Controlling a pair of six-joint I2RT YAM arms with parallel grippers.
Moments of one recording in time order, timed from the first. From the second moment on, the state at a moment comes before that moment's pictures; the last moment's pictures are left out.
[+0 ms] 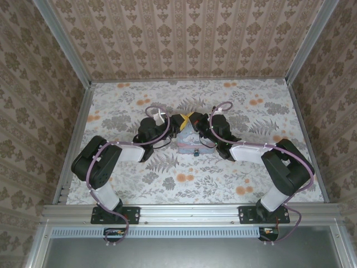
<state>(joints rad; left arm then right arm) -0.61 1.71 0.67 1.01 0.44 -1.50 0.58 1.63 0.76 0.70 -0.03 1.40</state>
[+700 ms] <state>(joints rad) -0.61 1.69 0.67 0.95 0.43 -1.47 0.58 1.65 0.76 0.71 -0.02 1.40</state>
